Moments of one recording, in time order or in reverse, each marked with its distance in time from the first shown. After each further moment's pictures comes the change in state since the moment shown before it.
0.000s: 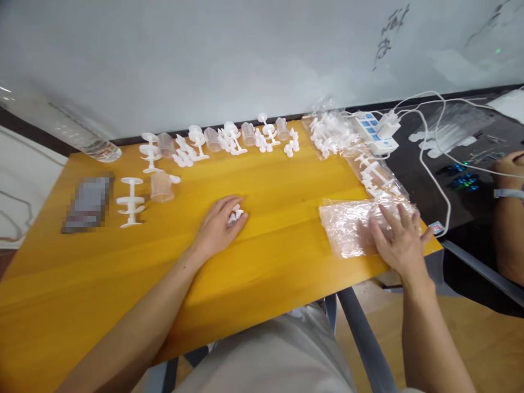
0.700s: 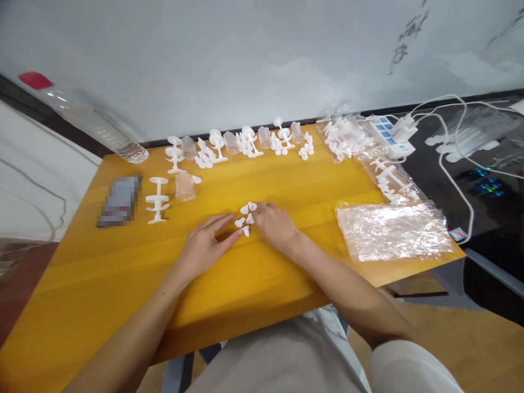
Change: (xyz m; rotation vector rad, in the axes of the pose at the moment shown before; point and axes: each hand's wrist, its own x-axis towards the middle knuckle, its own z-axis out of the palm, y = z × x) left_hand -0.048 -0.012 -0.053 0.020 -0.049 -0.165; right_hand 0.003 -0.315 -0.030 0.123 -0.581 -0.898
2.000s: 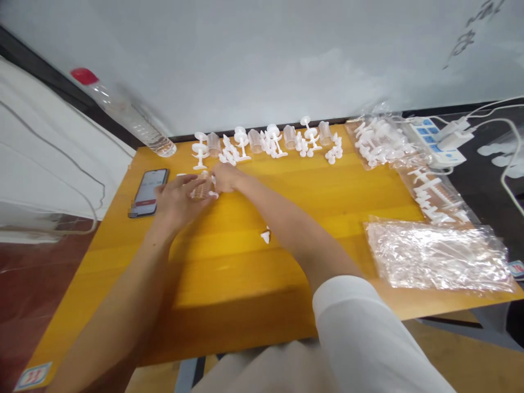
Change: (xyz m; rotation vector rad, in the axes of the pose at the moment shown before) left_hand 0.060 -0.101 -0.075 0.422 0.239 -0.199; right_hand 0.221 -0.059 -0.033 0.344 -0.042 -0.266
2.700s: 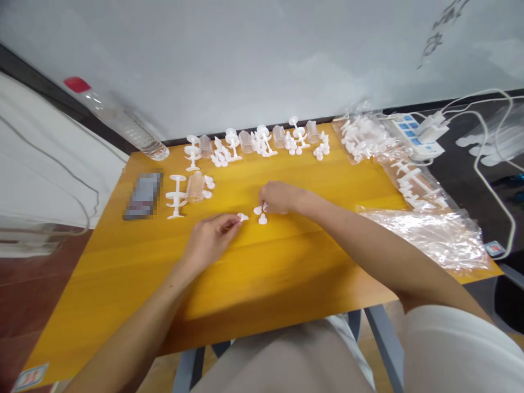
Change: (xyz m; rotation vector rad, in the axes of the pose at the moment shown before) left_hand -0.081 0.097 0.001 -0.376 -0.271 0.099; right_hand -0.166 0.045 -0.026 -0.239 -0.171 0.001
